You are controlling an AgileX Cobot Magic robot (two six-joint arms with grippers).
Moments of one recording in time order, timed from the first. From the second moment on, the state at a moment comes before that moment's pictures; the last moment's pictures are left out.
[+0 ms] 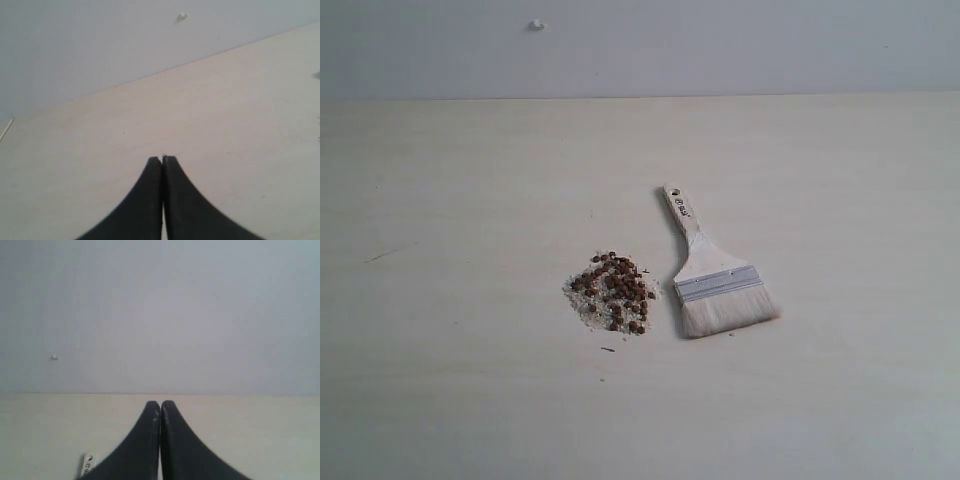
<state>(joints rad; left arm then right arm) -0.28 0.21 0.00 -0.29 0.10 0.52 0.17 0.37 -0.40 -0.11 0.19 0.22</state>
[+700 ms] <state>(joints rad) -0.28 0.21 0.00 -0.29 0.10 0.52 0.17 0.01 0.00 -0.01 0.23 -0.15</state>
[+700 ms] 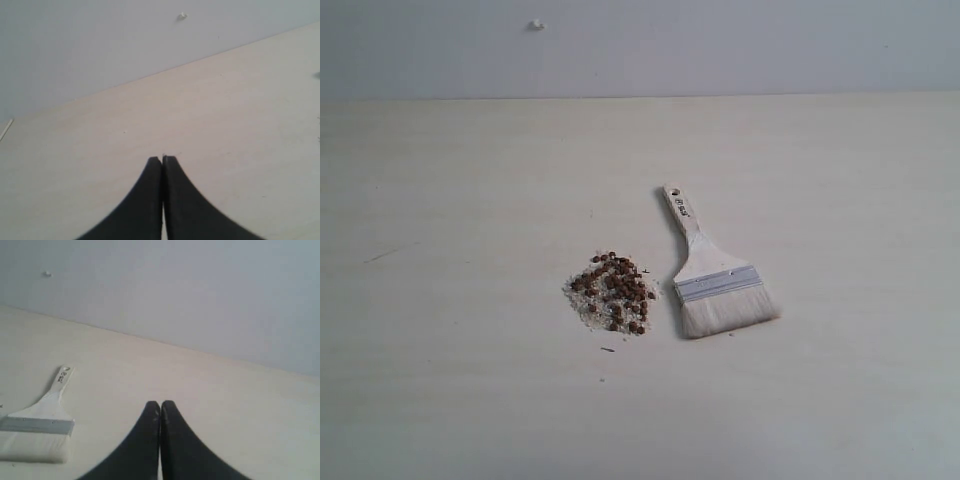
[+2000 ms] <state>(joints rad) -0.25 0.17 0.00 -0.29 0.10 0.52 0.17 0.01 0.00 0.00 0.30 -0.15</state>
